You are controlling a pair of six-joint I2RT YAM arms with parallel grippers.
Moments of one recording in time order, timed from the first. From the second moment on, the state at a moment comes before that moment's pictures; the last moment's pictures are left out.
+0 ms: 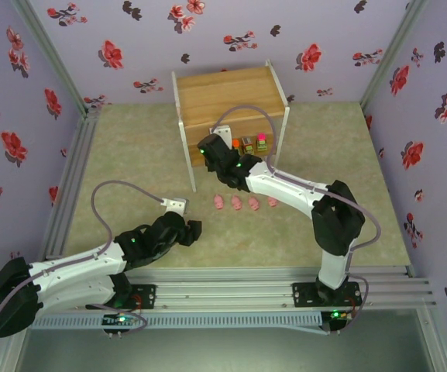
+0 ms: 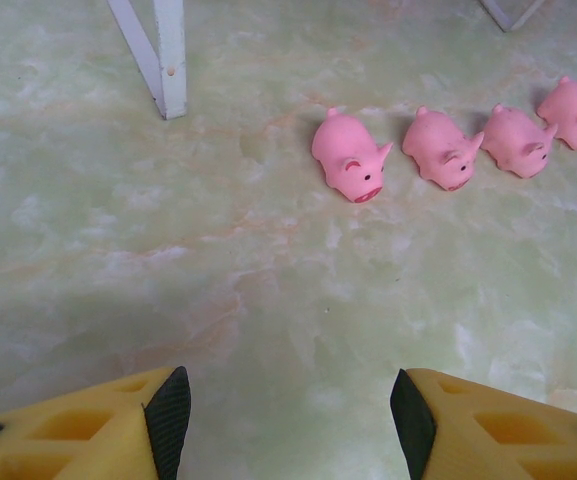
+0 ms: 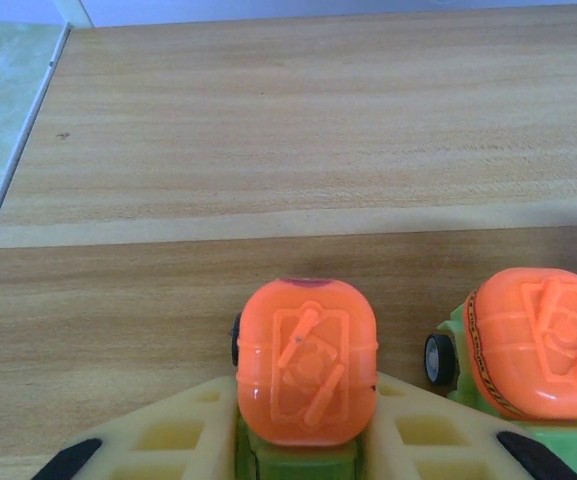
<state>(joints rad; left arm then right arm) -1.02 0.95 0.41 -0.17 -0.35 -0.62 0.87 1.83 1.47 -0.38 0.52 0.47</state>
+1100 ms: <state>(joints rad) -1.02 0.95 0.41 -0.17 -0.35 -0.62 0.86 1.84 1.49 -0.37 0.49 0.47</state>
